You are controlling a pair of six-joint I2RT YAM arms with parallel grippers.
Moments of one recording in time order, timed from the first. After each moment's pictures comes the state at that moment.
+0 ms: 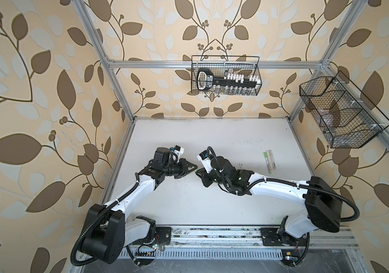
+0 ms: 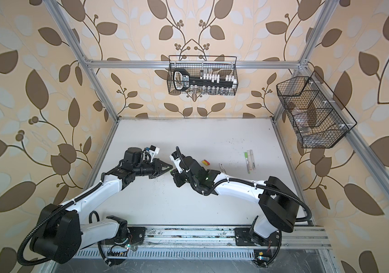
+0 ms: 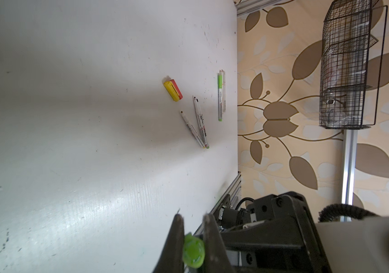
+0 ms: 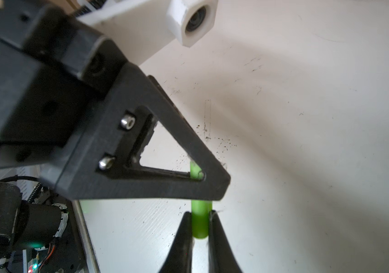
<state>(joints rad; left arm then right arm) -0.26 1.19 0.64 -0.11 0.78 -0.81 0.96 1.56 0.98 0.00 0.02 0.33</state>
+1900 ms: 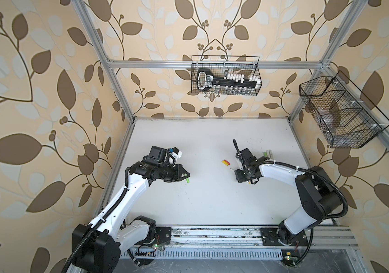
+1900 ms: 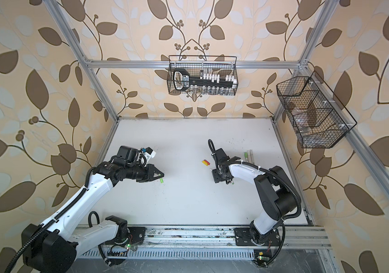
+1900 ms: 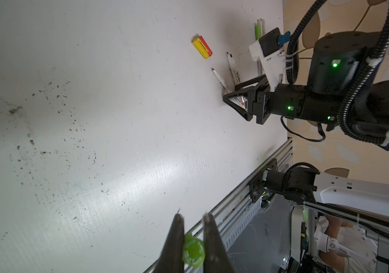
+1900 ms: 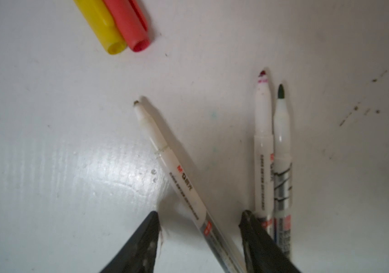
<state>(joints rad) -0.26 1.07 0.86 -0.77 0.66 -0.40 0.47 1.64 0.89 -0.53 0.08 0.19</state>
